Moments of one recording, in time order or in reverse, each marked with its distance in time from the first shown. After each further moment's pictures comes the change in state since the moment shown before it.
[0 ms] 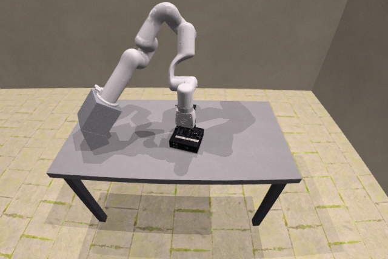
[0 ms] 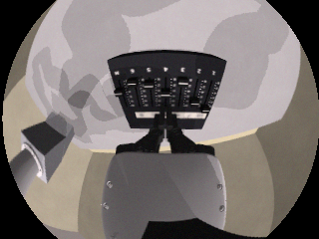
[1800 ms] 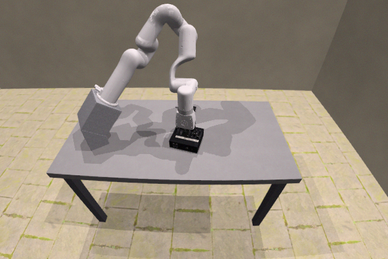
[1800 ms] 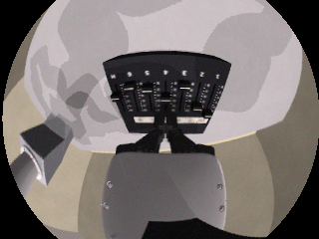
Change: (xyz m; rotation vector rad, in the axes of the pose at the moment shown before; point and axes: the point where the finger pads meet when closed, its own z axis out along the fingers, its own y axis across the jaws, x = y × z) arm 0.000 0.000 0.012 0.000 0.000 0.000
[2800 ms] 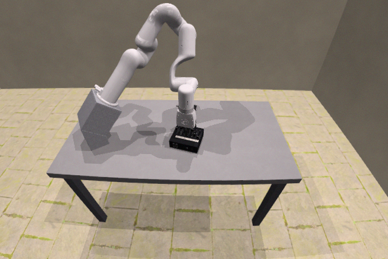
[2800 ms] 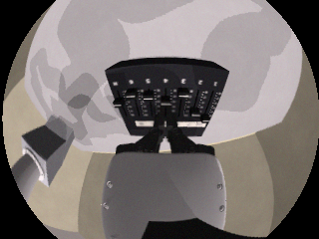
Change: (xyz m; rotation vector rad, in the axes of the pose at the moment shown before) arm 0.011 0.000 0.000 0.000 0.000 0.000
